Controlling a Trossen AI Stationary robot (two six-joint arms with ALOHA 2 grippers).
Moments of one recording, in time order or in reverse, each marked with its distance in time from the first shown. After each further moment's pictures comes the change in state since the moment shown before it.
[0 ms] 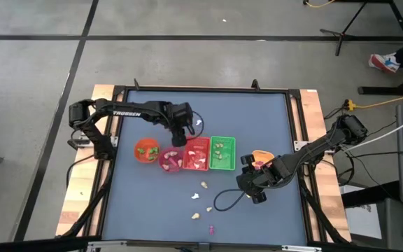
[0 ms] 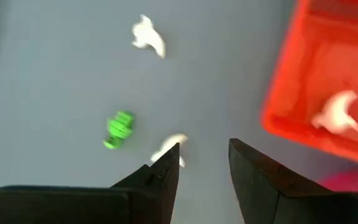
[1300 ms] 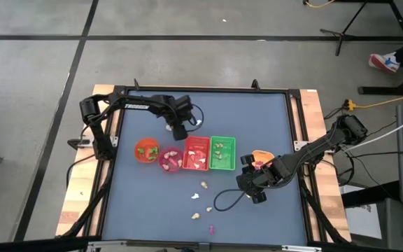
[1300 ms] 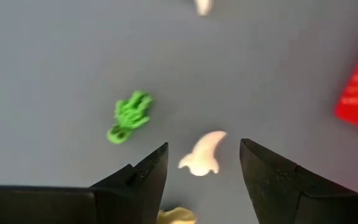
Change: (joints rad) left arm 0.153 0.138 0.000 0.029 0.124 0.009; right arm 0.000 0.000 0.000 0.002 0.000 0.000
